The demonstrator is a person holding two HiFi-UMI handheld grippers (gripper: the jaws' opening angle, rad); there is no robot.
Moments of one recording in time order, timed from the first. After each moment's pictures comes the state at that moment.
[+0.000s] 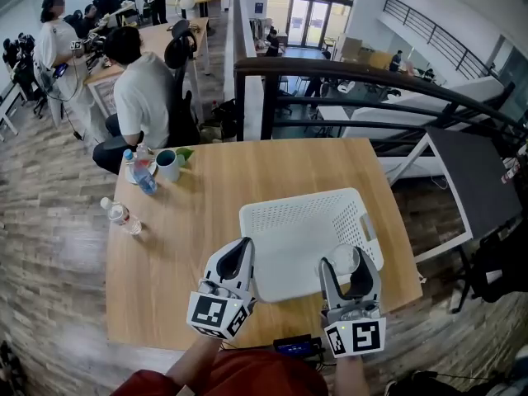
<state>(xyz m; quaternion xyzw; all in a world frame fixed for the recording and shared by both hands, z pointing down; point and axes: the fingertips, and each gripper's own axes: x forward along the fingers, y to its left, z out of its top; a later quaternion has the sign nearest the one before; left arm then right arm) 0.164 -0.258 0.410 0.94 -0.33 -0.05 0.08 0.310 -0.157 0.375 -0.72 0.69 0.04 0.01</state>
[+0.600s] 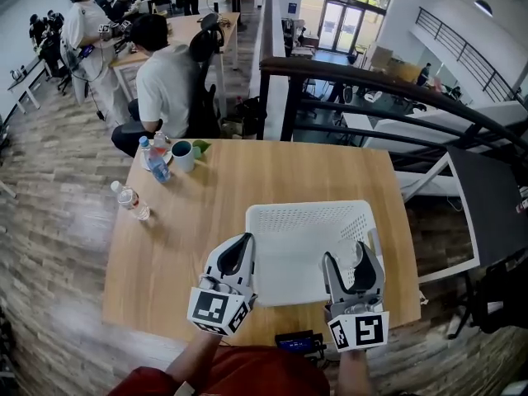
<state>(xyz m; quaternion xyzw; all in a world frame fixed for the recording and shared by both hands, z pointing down) 0.164 -0.270 0.407 0.92 -0.39 -0.05 0.07 0.328 -0.191 0.379 -0.68 0.74 0.04 0.00</state>
